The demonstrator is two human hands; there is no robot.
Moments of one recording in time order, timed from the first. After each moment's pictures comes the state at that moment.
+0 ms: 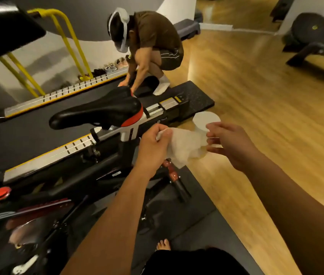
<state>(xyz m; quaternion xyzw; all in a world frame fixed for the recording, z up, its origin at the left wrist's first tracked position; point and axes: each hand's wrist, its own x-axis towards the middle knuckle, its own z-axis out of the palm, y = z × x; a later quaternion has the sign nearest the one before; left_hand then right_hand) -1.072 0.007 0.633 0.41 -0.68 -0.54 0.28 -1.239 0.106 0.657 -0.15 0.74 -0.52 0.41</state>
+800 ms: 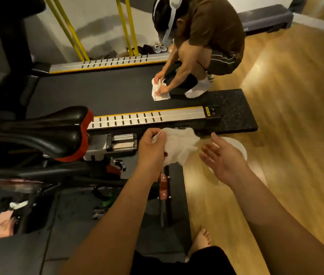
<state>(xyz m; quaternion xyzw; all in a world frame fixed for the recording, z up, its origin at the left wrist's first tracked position) -1.329 -0.115 0.597 0.63 -0.37 -0.56 0.40 -1.499 -0.089 0.580 -0.04 0.59 -0.52 0.62</state>
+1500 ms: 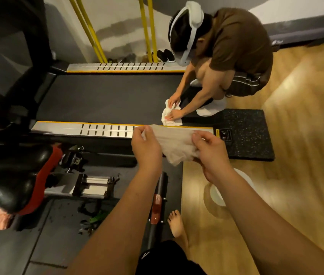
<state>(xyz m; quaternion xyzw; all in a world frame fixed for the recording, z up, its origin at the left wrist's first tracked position) -1.409 -0.280 0.574 0.70 -0.24 -0.40 0.55 -1.545 -0.270 0.580 -0.29 0.62 -0.45 0.58</state>
